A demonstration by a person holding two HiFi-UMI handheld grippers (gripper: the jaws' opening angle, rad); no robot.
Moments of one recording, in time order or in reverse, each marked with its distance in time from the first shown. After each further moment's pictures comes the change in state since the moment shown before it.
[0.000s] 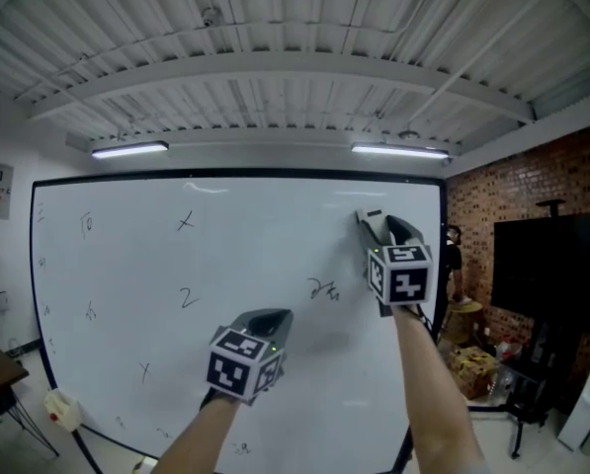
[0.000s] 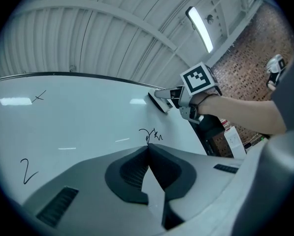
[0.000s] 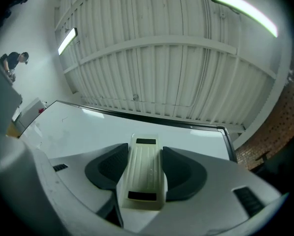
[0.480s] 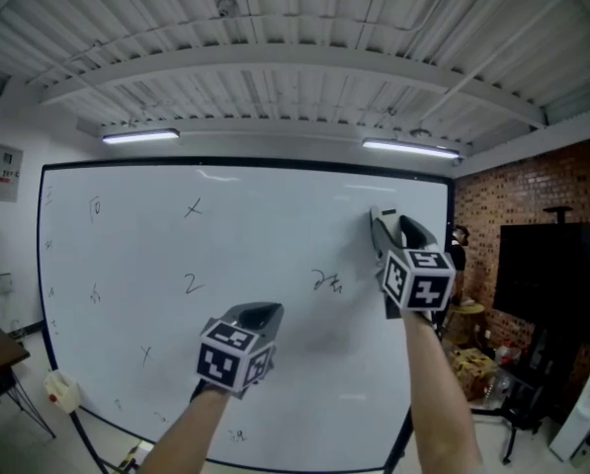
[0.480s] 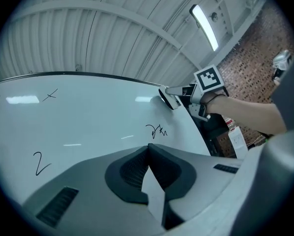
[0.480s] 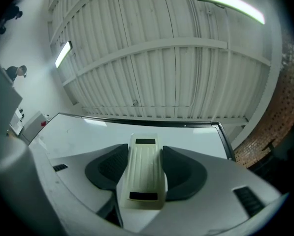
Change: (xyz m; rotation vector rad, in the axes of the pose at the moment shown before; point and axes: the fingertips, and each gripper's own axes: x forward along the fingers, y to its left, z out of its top) left arm -0.018 0.007 -0.009 -0.024 0.022 0.053; right arm -0.025 -0.010 0.003 0.101 -0.056 0.047
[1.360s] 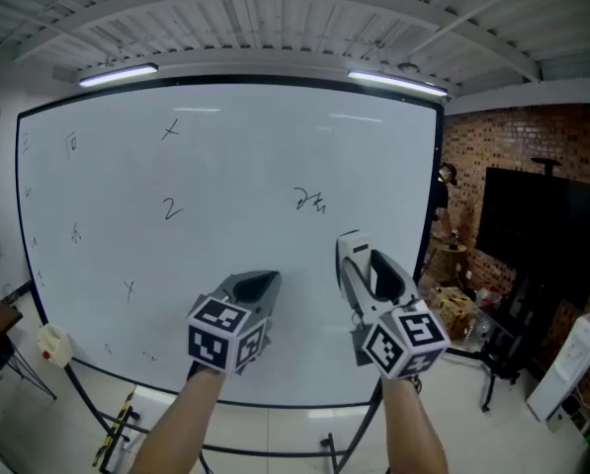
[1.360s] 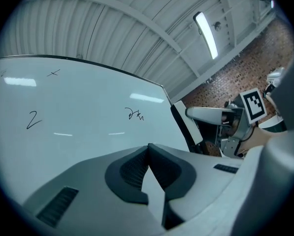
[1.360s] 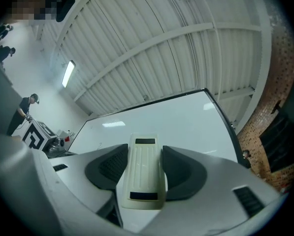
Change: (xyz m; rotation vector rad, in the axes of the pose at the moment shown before) left arm -0.029 -0.067 -0.048 -0.108 0.003 -0.093; right arm -0.171 0.089 -0.099 0.217 0.090 0.197
